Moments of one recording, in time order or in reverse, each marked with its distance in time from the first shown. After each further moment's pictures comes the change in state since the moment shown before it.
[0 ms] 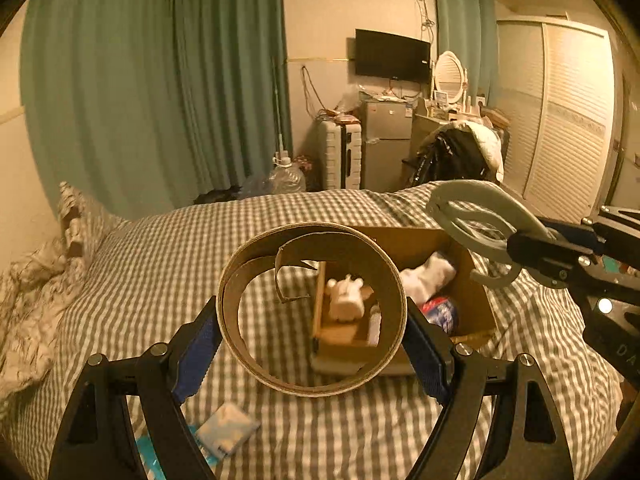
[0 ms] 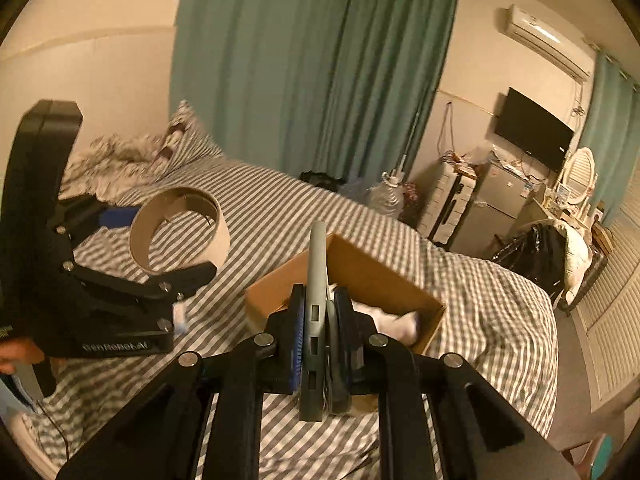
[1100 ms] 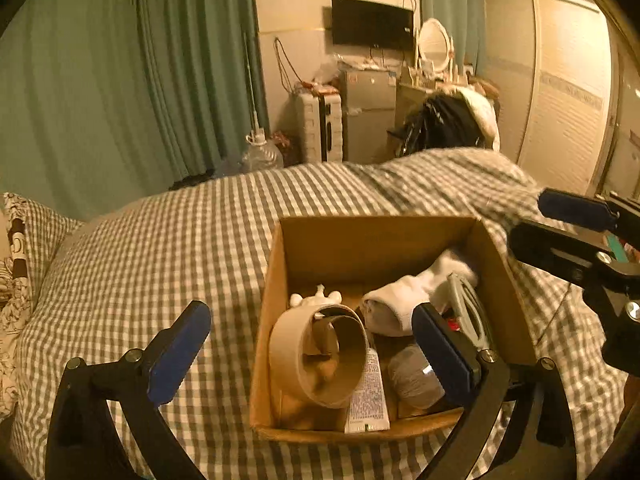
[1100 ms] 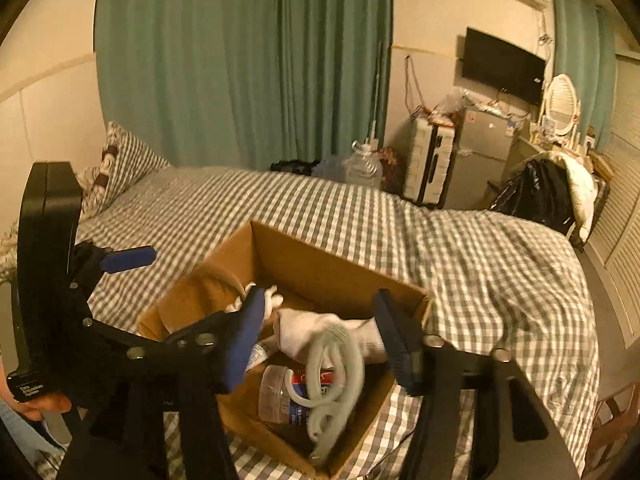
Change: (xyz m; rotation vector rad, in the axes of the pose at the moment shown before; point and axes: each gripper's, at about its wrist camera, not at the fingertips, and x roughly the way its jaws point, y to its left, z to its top) left arm 0.110 -0.035 0.012 0.045 0.079 -0.045; right arm 0.105 -0.095 -0.018 0.225 0.044 -0.013
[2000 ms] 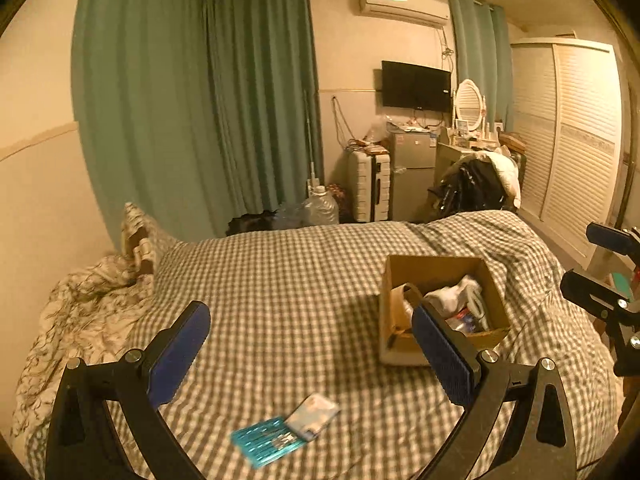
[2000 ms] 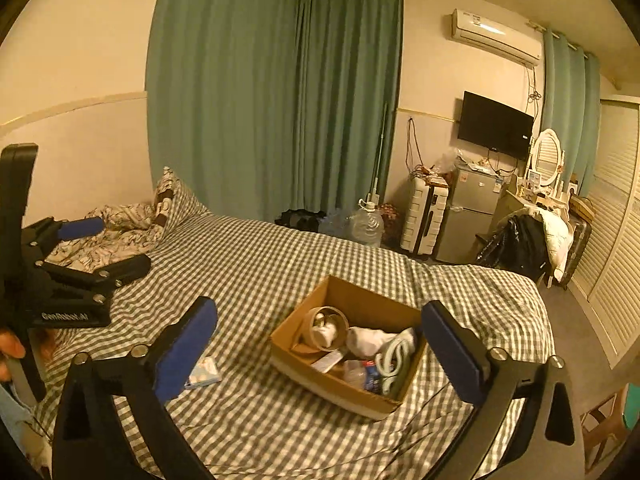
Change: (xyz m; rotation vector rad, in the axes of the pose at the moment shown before) left arm -0.236 0.119 -0.040 -0.073 -0.178 0.143; right arm -0.187 0.130 0.008 -0.056 -0.169 -0.031
